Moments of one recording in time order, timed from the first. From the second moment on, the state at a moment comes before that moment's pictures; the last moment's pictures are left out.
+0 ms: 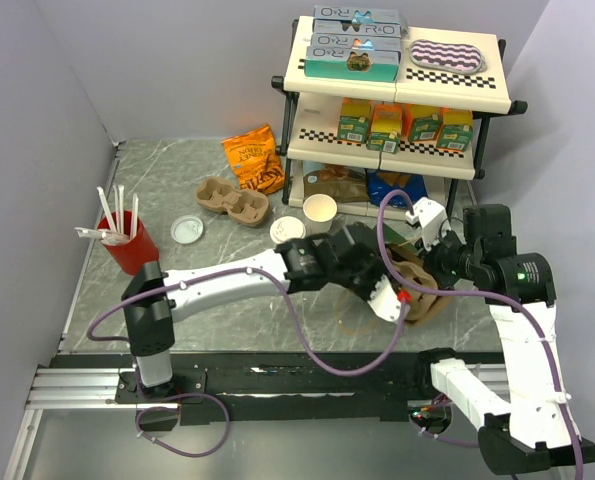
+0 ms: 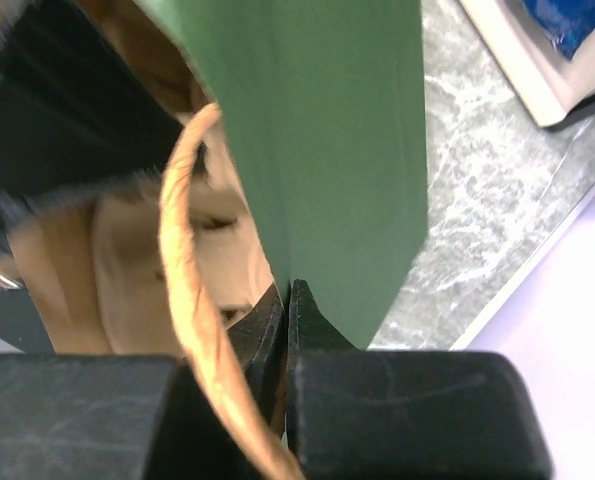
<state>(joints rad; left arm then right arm) -1.22 1.81 1.61 -0.39 0.23 1.07 0.11 0.88 1.32 -1.33 -0.23 -0.56</state>
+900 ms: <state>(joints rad) -1.28 1.89 1.65 -0.33 0.05 1.16 0.23 0.94 1.36 -1.34 -0.18 -0.59</state>
